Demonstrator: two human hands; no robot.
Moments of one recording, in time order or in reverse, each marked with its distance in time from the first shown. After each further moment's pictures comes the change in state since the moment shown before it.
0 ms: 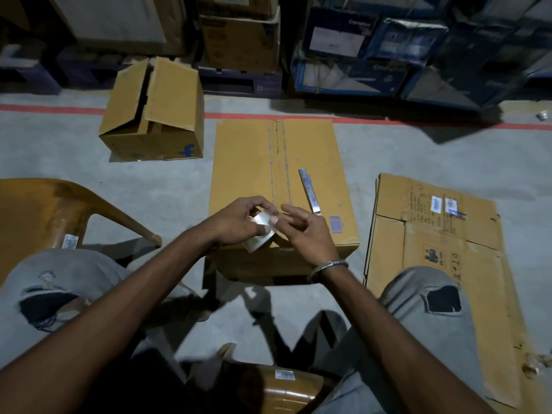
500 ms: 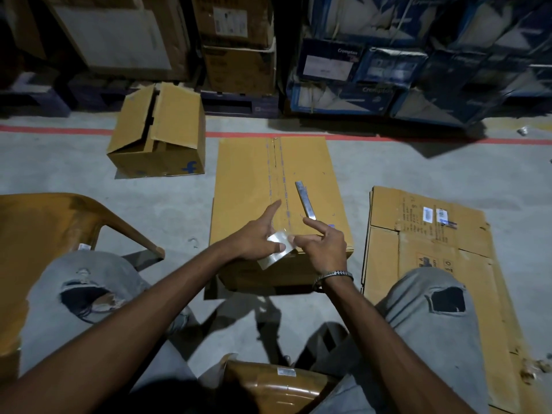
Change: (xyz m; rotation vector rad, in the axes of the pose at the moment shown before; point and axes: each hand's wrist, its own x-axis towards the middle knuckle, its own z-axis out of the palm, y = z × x) left_hand -0.002 0.008 0.030 0.218 -0.061 0.044; right_hand -0.027 -0.003 -0.019 -0.007 0.273 0.066
